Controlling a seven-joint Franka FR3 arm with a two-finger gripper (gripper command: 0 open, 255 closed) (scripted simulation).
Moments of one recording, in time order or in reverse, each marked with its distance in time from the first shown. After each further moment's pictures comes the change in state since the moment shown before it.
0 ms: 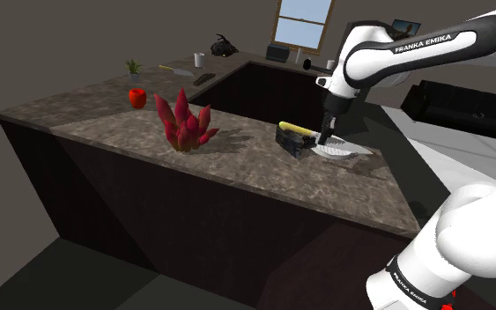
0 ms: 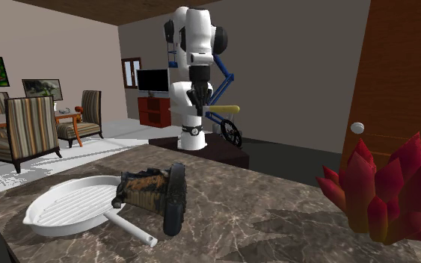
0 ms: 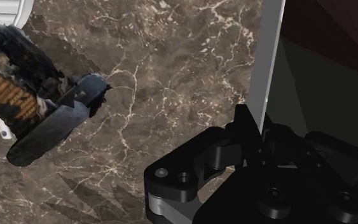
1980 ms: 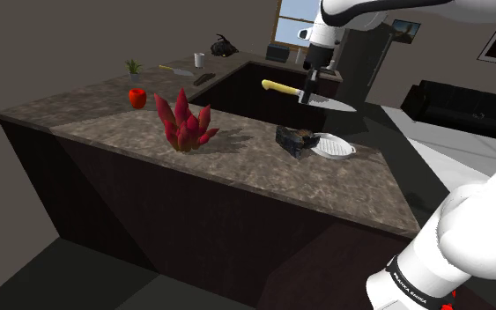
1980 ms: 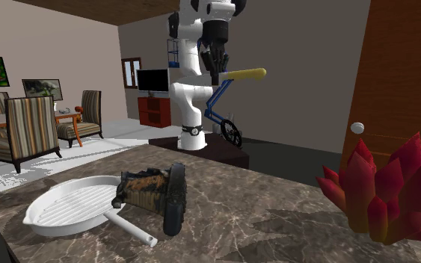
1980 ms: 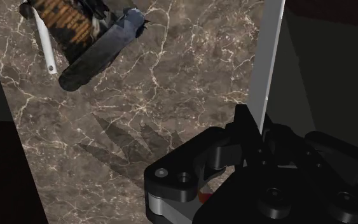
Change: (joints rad) arm 0.044 0.259 0.030 0.535 0.068 -0.280 0.020
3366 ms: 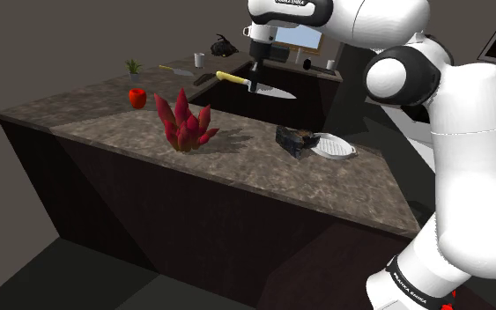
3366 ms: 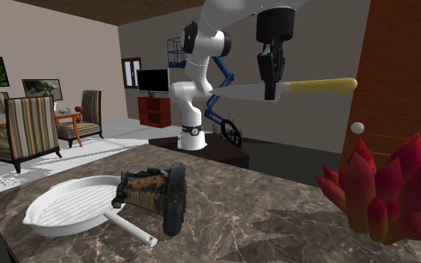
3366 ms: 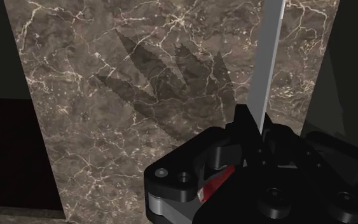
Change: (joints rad) arm -0.007 0.755 0.033 0.949 0.117 -0.201 0.044
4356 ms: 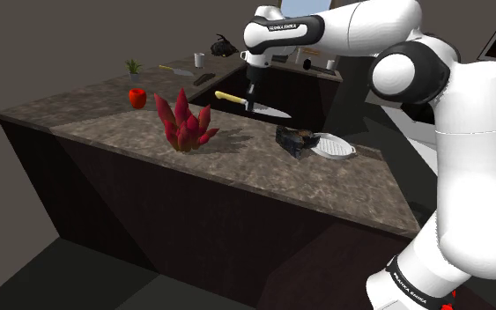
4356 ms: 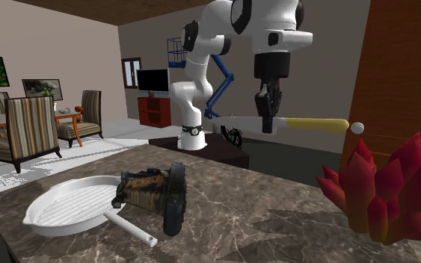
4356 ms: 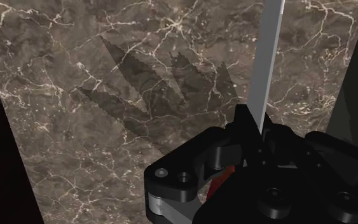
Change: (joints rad) arm 0.016 -0.037 0.000 -0.261 -0.002 0.223 -0.008
